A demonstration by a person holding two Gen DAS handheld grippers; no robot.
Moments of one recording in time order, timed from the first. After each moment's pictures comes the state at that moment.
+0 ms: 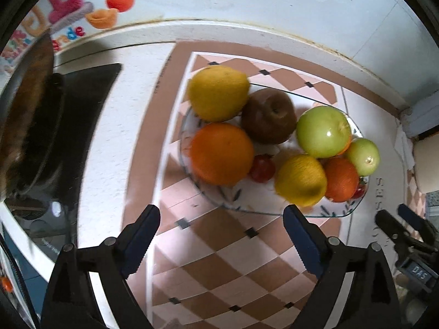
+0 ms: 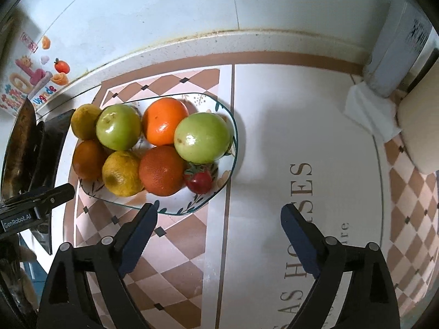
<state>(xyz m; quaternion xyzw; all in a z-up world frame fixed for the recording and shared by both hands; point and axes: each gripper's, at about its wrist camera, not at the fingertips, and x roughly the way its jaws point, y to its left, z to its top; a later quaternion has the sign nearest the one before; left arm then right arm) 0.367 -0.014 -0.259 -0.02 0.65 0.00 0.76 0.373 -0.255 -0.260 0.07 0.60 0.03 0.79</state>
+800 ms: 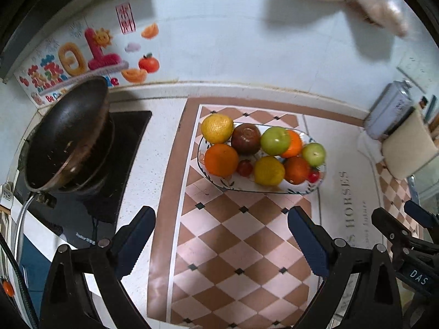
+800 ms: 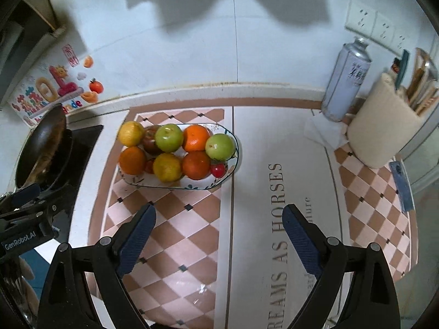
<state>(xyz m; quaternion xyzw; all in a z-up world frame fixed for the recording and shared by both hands) 0.274 -0.015 -0.138 0.00 0.54 -0.02 0.84 0.255 -0.222 -0.123 0.05 0.51 -0.01 0.86</state>
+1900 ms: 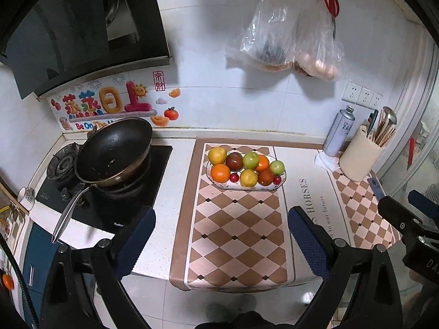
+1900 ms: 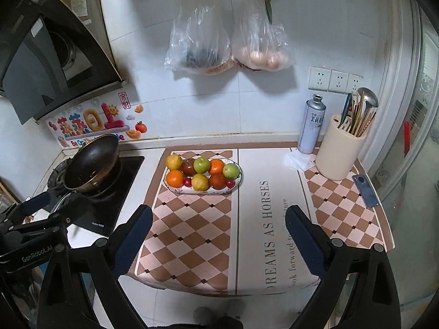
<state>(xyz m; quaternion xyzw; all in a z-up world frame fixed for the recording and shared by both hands) 0.101 0.005 0.005 0.00 0.42 -0.03 0.91 0.069 -0.209 0.046 0.05 0.40 0.01 0.92</state>
